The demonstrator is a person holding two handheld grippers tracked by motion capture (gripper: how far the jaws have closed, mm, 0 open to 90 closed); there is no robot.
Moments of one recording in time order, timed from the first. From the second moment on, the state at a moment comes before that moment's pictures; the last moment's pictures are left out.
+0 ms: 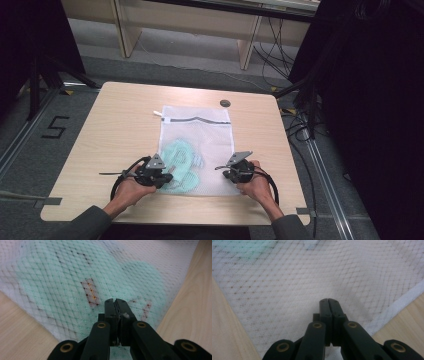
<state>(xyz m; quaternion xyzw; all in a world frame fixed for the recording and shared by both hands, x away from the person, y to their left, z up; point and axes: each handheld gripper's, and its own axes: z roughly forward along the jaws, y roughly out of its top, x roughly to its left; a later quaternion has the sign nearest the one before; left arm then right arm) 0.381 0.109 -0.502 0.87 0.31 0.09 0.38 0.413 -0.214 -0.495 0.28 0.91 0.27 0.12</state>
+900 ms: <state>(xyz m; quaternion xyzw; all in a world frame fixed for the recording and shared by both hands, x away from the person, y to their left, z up) 0.422 0.120 -0.507 0.87 0.32 0.13 0.34 0.393 -0.194 -0.492 0.23 0.93 0.26 0.10</state>
